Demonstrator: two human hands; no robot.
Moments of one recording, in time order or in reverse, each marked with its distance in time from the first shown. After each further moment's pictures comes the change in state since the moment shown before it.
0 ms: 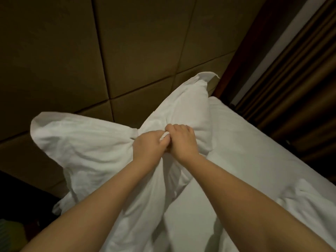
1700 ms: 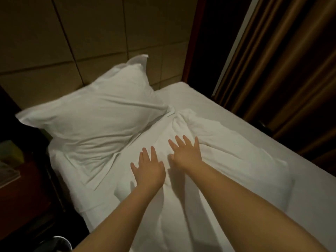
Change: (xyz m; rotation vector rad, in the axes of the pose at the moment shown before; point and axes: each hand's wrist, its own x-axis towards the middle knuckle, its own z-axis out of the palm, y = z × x) left_hand -0.386 0.253 0.186 0.297 -0.270 -0.378; right_hand -0.423 0.214 -0.019 -0.287 -0.293 0.062
